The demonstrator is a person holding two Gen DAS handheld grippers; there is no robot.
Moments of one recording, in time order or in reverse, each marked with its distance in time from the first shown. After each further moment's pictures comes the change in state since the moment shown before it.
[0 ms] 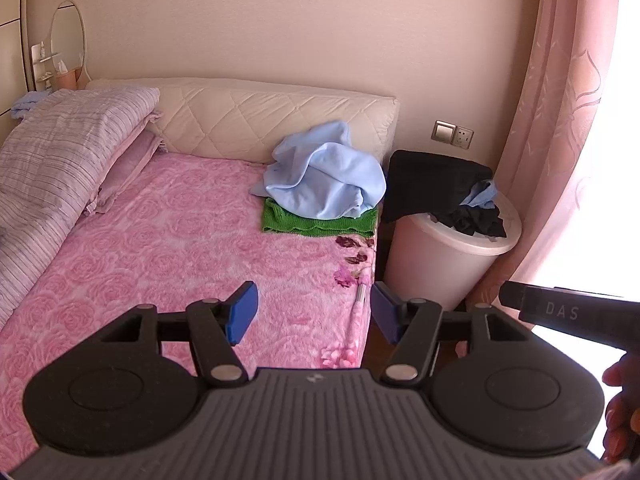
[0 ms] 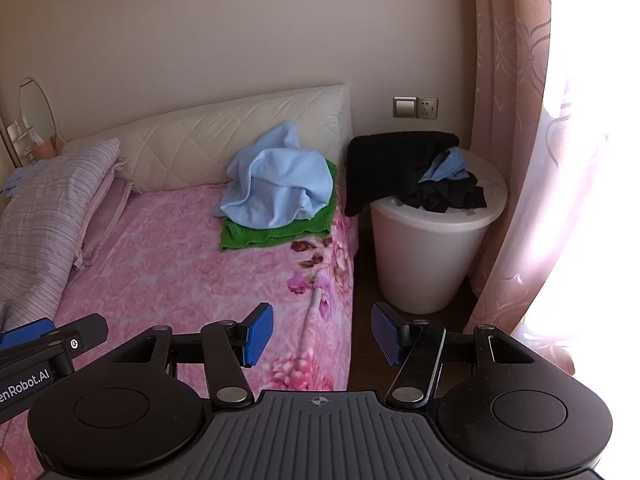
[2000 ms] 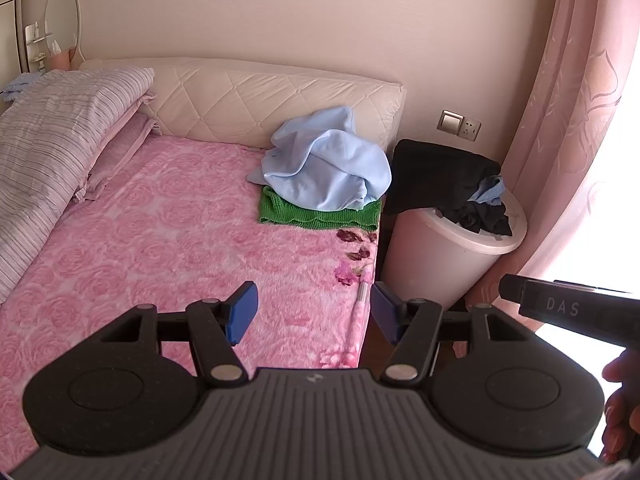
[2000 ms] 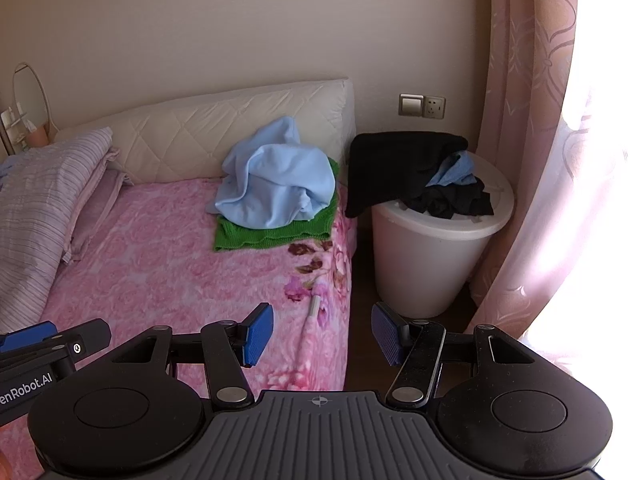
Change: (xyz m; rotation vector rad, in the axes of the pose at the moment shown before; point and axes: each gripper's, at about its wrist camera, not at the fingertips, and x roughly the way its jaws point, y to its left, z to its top) left arm 0.047 0.005 0.022 -0.017 0.064 -0.045; right arm 0.050 -0.007 0.041 -0.049 0.043 0.007
